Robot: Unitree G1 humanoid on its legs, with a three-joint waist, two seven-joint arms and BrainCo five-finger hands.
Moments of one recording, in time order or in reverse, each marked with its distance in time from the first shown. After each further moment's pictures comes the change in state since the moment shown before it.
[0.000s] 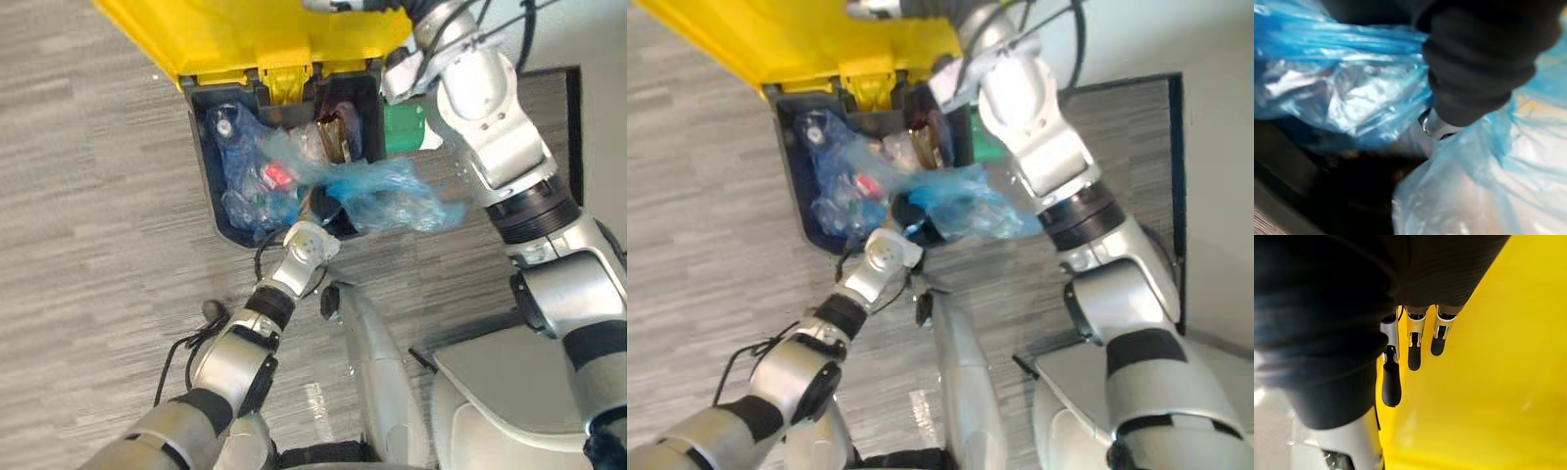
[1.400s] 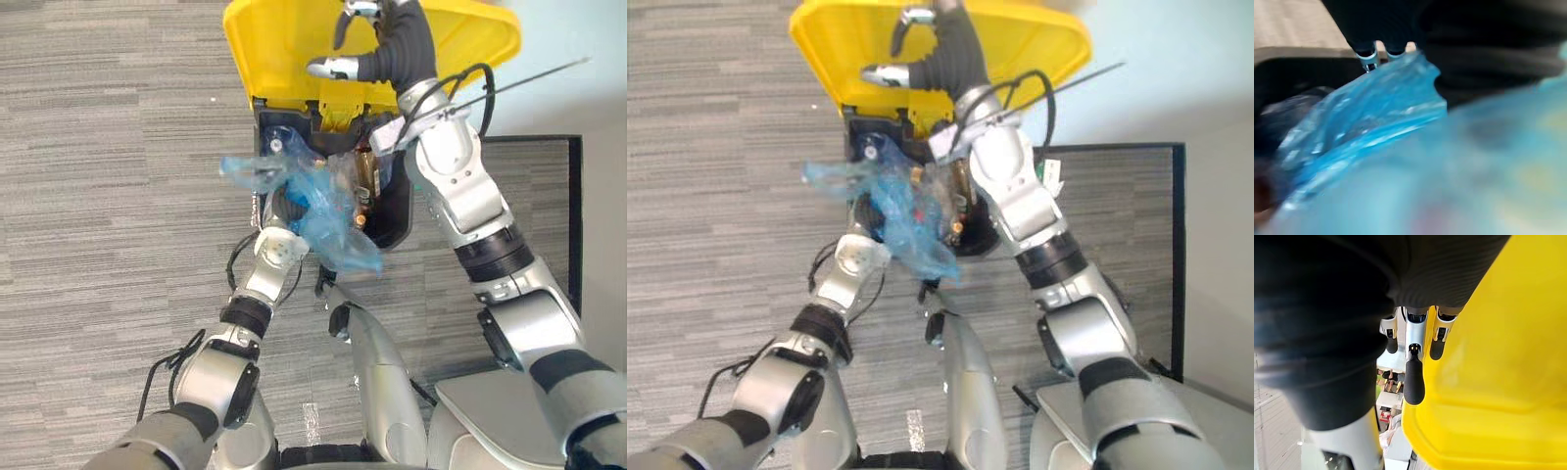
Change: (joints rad) left arm 0.099 0.088 -0.036 -0.165 -0.037 0.018 0.014; right arm 0.313 0.107 -0.172 -0.071 -0.120 0.009 0.015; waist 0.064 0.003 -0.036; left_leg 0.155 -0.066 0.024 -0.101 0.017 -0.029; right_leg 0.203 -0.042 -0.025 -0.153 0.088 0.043
